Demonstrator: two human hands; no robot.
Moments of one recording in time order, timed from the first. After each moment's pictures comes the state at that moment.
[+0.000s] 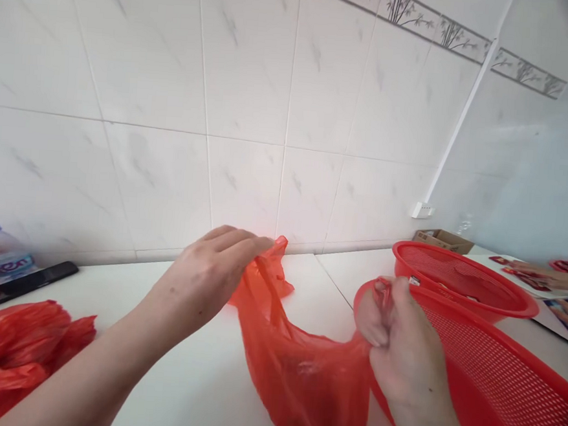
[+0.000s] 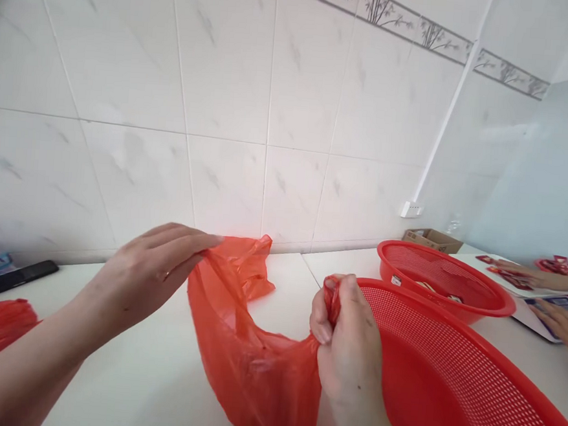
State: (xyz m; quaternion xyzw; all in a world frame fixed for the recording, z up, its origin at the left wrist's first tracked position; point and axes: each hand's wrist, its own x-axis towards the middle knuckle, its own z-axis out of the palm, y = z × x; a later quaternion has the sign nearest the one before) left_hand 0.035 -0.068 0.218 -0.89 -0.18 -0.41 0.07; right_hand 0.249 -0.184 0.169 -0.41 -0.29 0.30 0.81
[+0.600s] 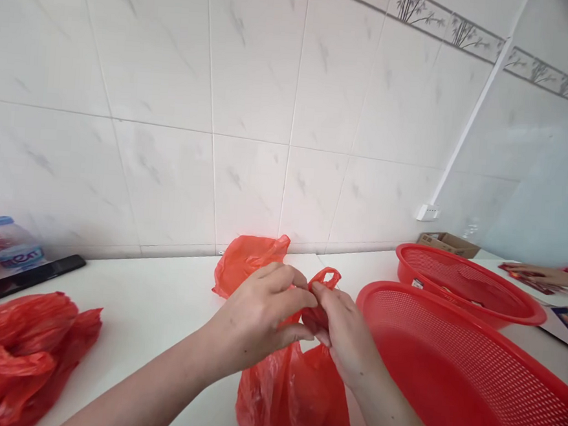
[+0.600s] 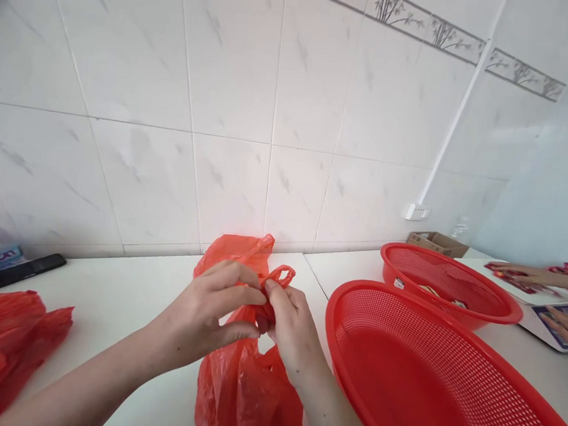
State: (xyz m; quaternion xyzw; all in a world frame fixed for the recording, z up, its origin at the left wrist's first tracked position) left_hand 0.082 -0.090 0.182 -0.91 -0.04 -0.41 -0.09; right_hand 0.219 -0.152 0.159 -0.49 -0.44 0.42 0.63
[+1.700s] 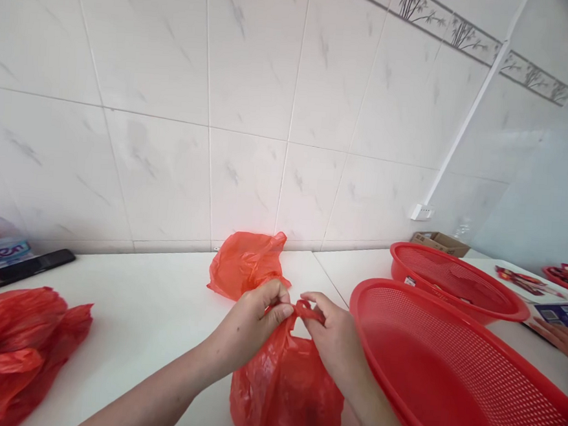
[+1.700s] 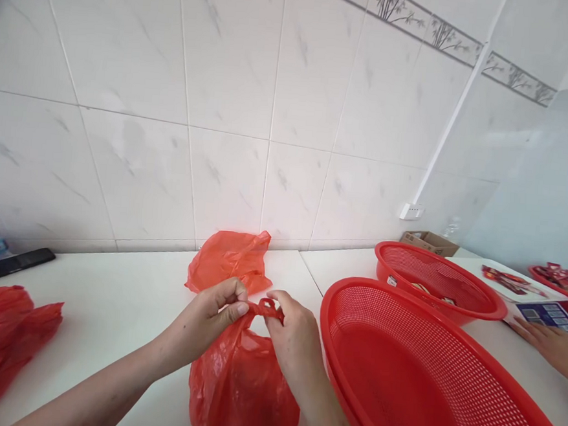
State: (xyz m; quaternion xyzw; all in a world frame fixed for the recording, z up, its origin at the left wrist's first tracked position) left_hand 0.085 -0.087 0.142 -0.80 -0.26 -0.32 -0.45; right_hand 0.240 -0.154 0.119 -0.65 -0.53 0.20 0.51
